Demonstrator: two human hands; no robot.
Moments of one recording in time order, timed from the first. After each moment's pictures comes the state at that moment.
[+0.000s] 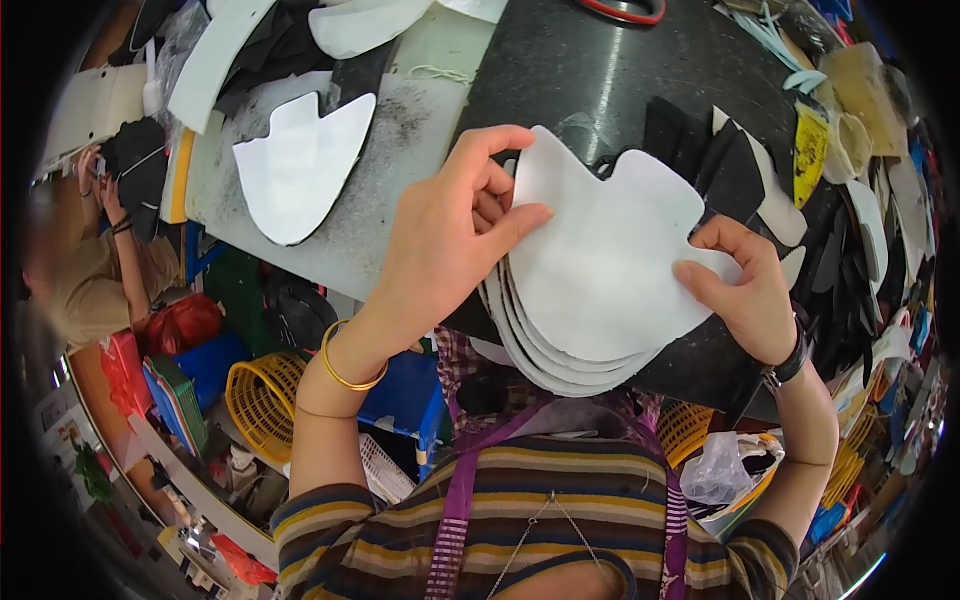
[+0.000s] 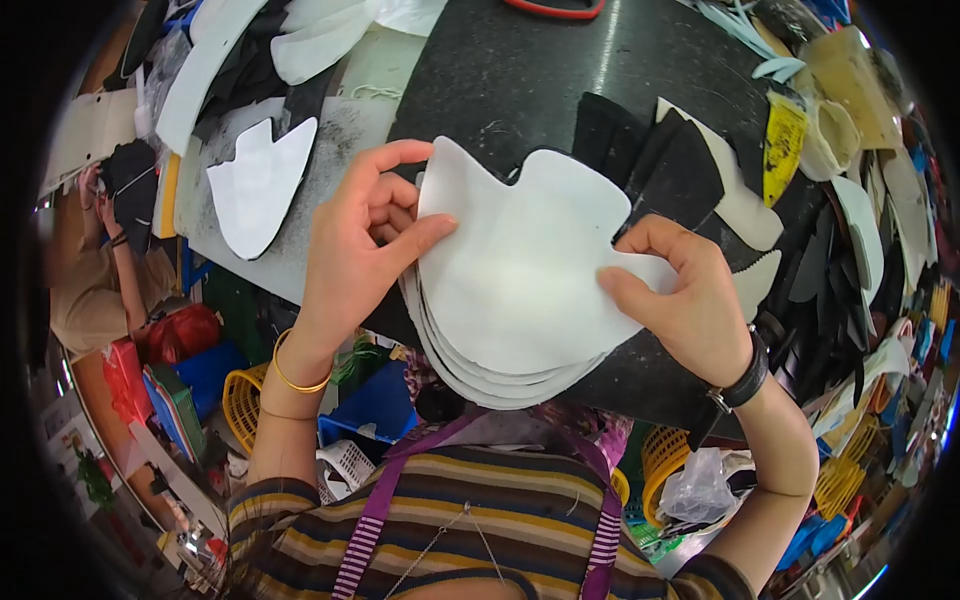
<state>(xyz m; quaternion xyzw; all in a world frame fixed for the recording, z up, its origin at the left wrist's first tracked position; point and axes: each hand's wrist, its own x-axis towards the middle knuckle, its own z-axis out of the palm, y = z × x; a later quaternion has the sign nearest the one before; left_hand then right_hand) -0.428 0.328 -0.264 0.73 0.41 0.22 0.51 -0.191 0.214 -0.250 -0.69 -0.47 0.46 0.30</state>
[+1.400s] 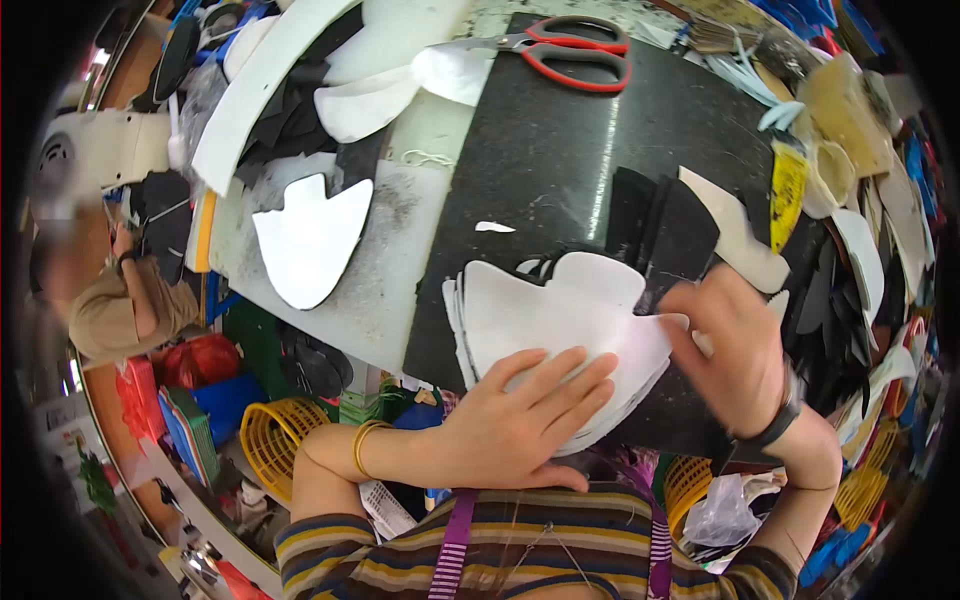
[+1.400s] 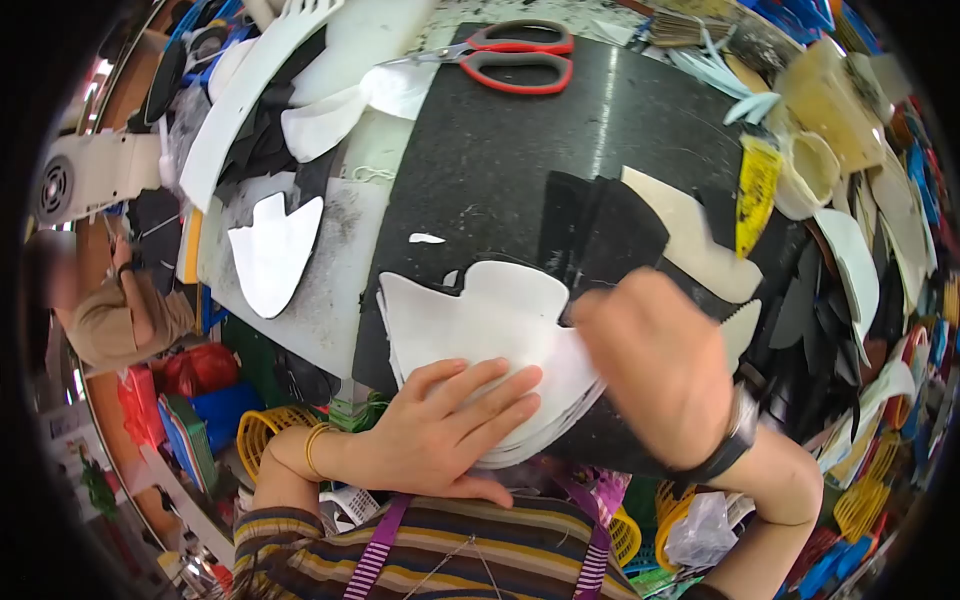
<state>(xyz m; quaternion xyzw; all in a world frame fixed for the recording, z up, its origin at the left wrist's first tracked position) -0.420 0.260 -0.245 0.96 0.11 0.06 0.24 -0.183 0.217 -0.229 -0.61 -0.74 0.15 0.24</state>
